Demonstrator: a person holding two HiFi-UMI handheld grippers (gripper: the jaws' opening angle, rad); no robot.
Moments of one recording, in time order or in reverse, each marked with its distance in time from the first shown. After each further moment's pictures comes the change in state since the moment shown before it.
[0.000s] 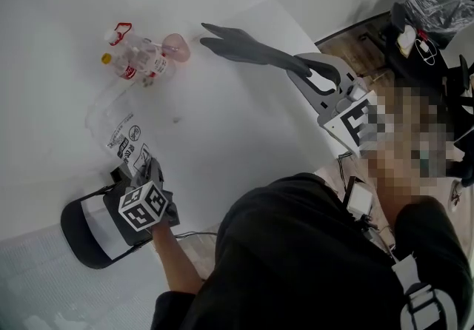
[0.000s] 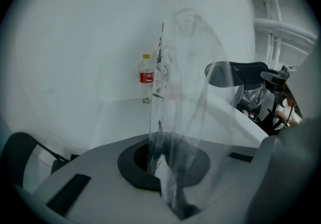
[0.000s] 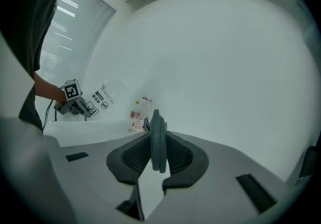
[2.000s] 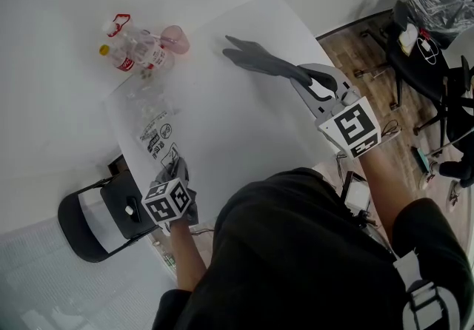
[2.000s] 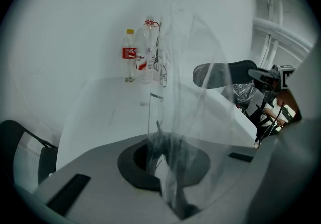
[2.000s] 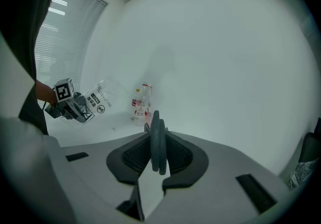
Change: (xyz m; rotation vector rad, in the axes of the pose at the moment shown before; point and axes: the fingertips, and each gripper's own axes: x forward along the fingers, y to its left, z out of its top) left arm 0.019 -0.060 -0.064 -0.019 0.134 -0.116; right arm -0.001 0.018 -0.056 0.061 0.117 0.004
